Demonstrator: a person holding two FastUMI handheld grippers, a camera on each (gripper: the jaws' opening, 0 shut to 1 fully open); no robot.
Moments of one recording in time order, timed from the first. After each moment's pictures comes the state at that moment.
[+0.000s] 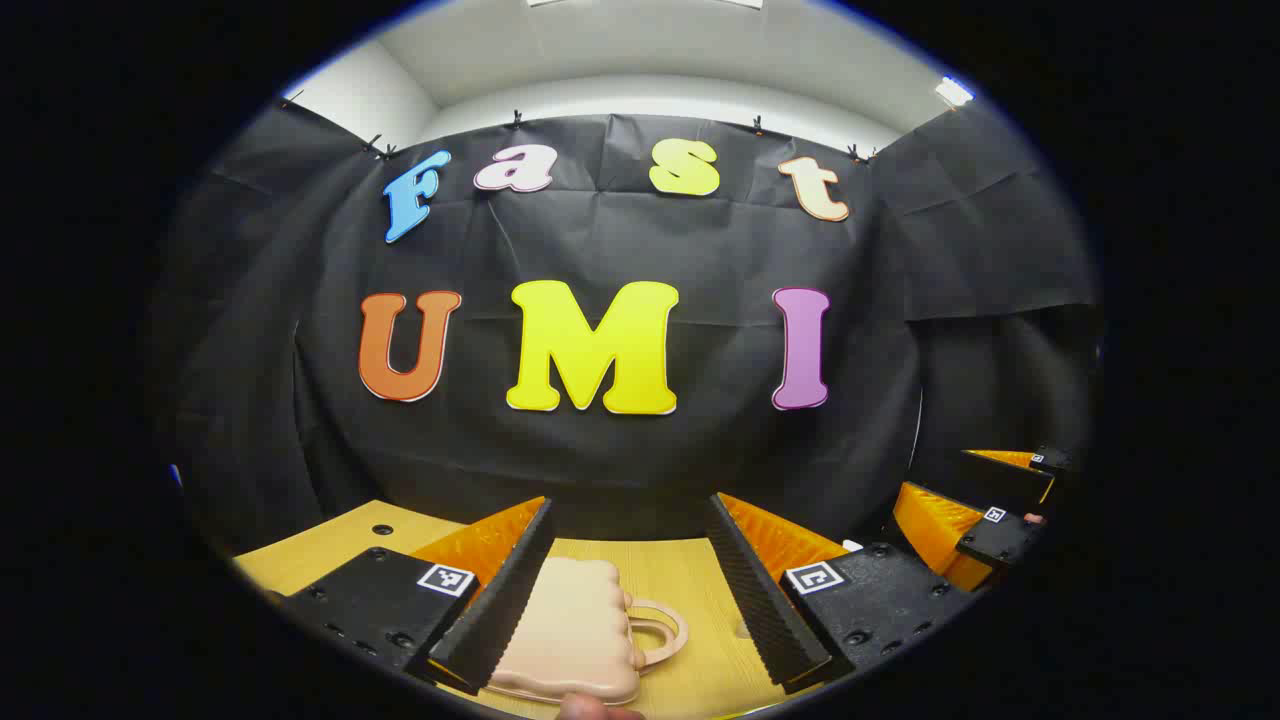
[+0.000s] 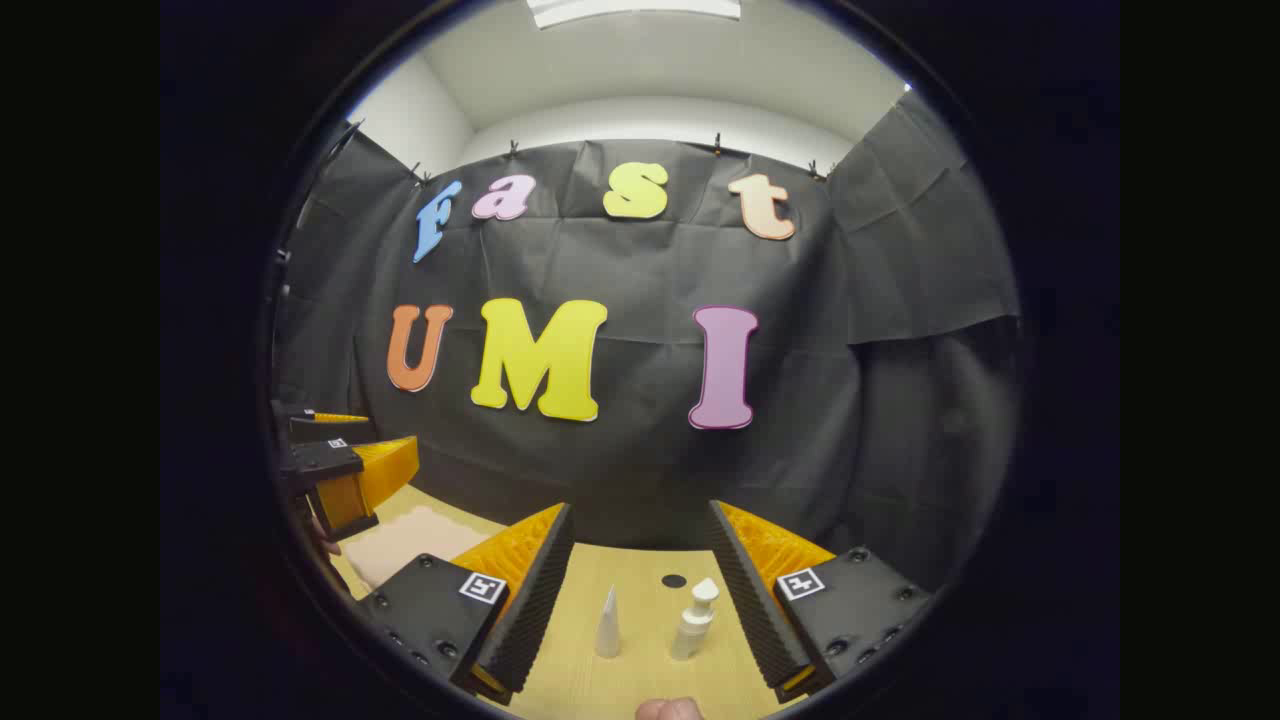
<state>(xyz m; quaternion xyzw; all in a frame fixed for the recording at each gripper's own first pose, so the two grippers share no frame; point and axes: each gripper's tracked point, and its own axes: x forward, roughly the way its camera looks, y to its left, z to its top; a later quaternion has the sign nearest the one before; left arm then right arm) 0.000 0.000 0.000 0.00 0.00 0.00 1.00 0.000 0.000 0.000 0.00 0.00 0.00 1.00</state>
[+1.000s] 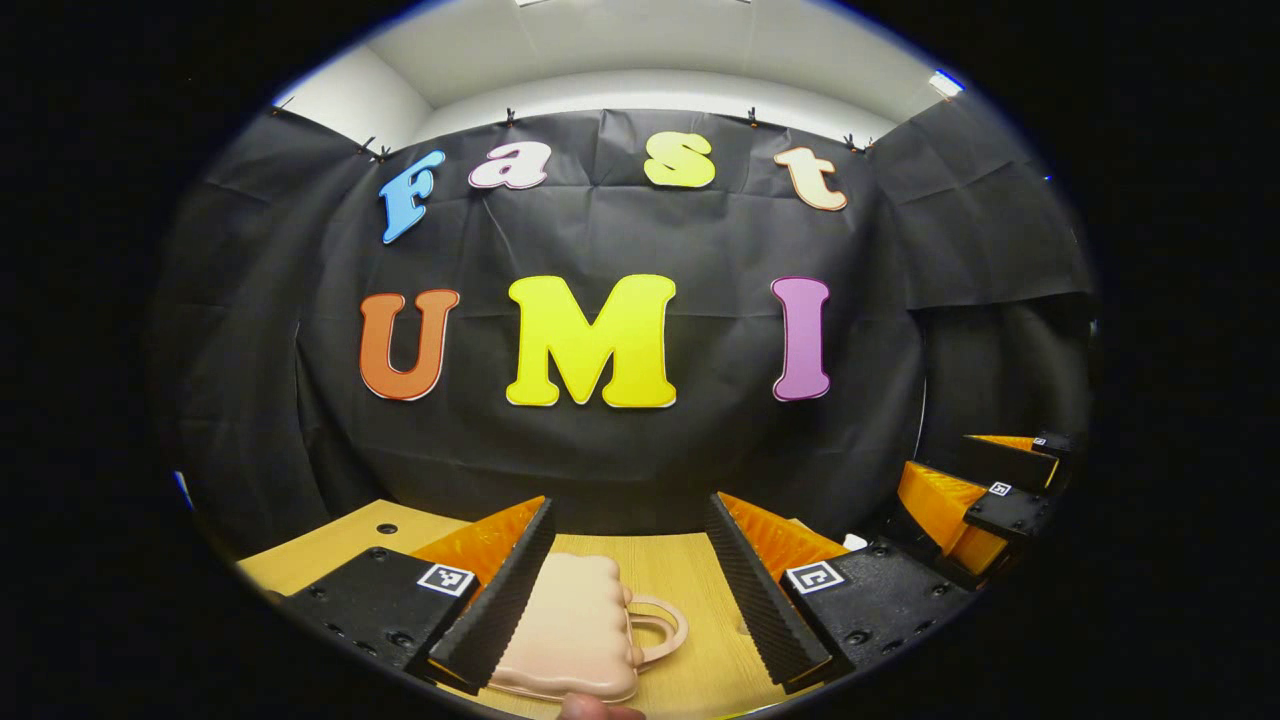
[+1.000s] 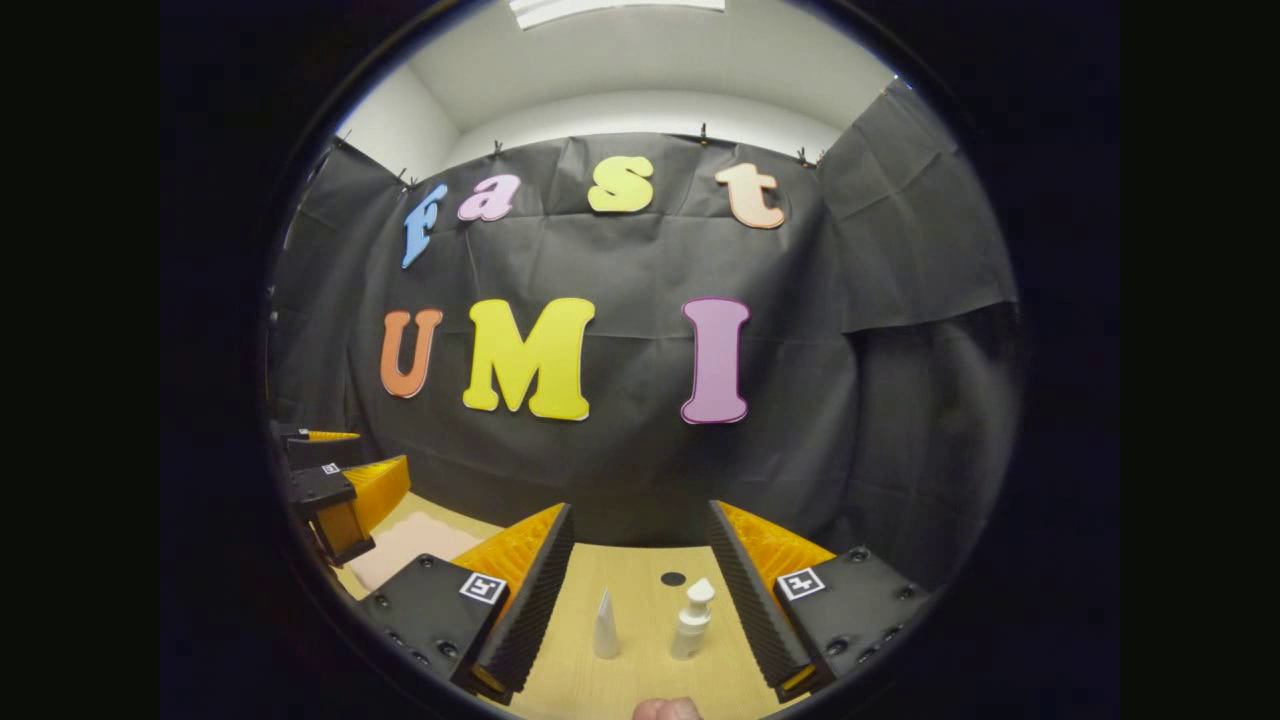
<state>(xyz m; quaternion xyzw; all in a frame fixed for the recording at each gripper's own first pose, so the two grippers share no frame) -0.002 -0.009 -0.004 0.01 0.01 0.00 1.00 0.012 -0.016 -0.001 0.01 0.01 0.00 1.00</state>
